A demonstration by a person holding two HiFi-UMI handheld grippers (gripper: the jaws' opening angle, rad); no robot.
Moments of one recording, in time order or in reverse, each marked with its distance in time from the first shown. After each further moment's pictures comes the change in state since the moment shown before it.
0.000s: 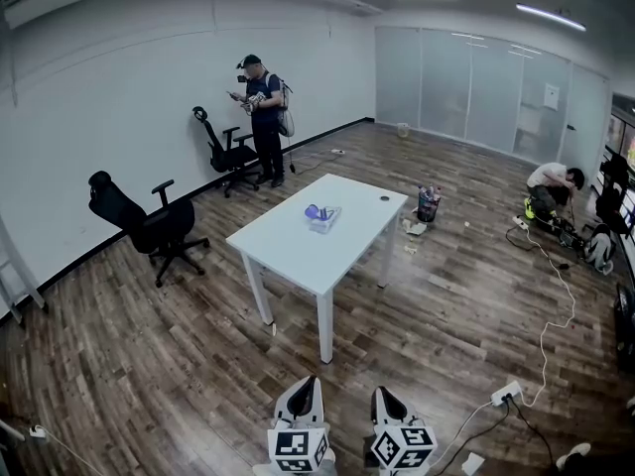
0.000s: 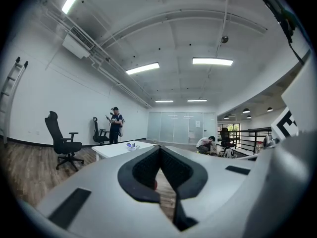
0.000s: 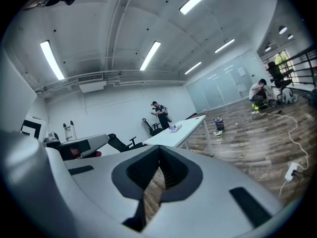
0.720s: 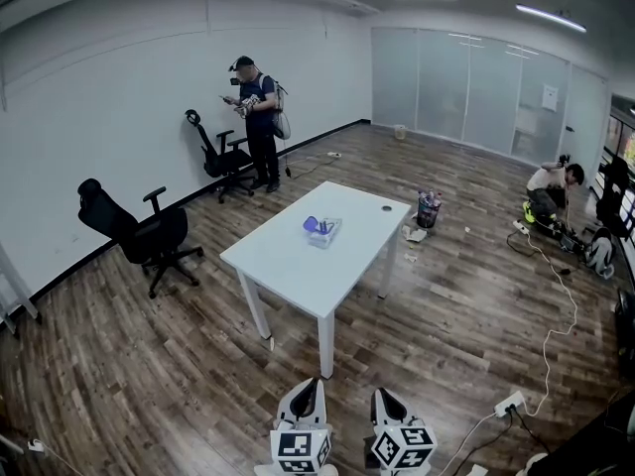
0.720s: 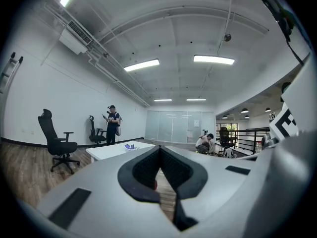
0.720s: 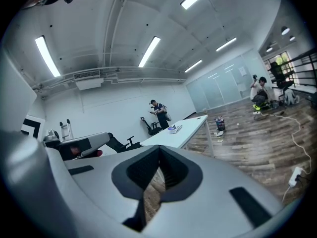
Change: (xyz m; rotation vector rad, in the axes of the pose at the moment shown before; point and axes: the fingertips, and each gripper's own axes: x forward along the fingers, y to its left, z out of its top) left arm 0.085 0.039 -0.001 -0.004 0.015 -0.030; right arm 0.090 -0.008 0.021 -0.011 0.020 -0.014
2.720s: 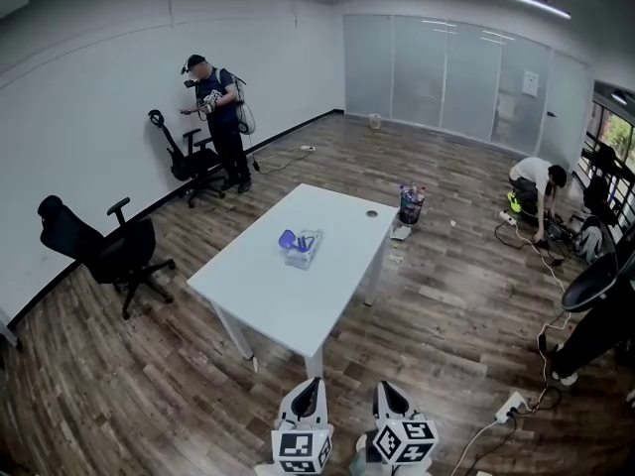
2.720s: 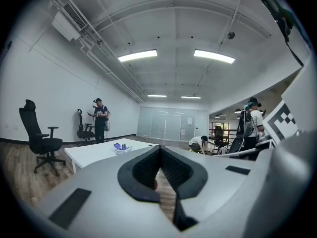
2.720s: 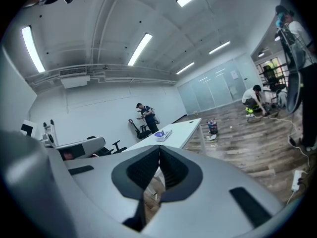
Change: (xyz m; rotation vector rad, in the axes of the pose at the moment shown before) left arm 0.163 0.035 -0.025 -0.019 0.042 -0.106; right arm 0.143 -0.069 0.045 0.016 -0.028 -0.117
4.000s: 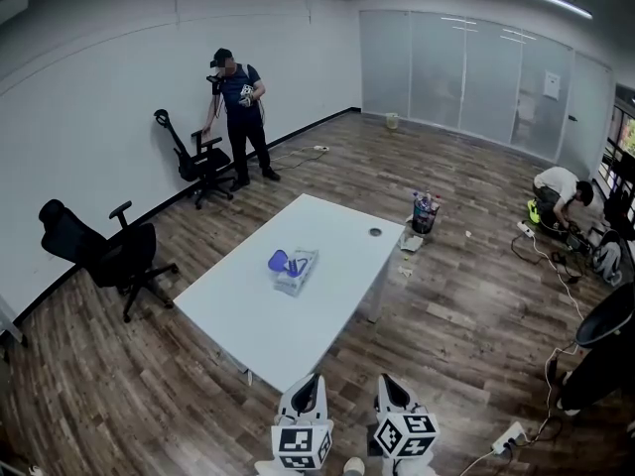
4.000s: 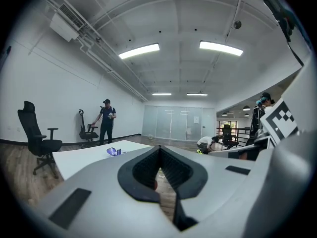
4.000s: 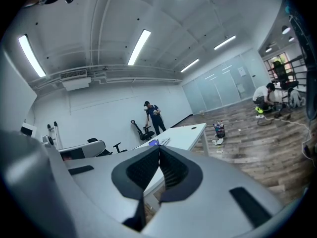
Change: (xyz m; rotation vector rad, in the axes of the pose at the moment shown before) left arm 0.147 -0.010 0.010 0.010 0.010 0.072; right arm 0.114 -0.082 0.078 -0.008 0.010 0.078
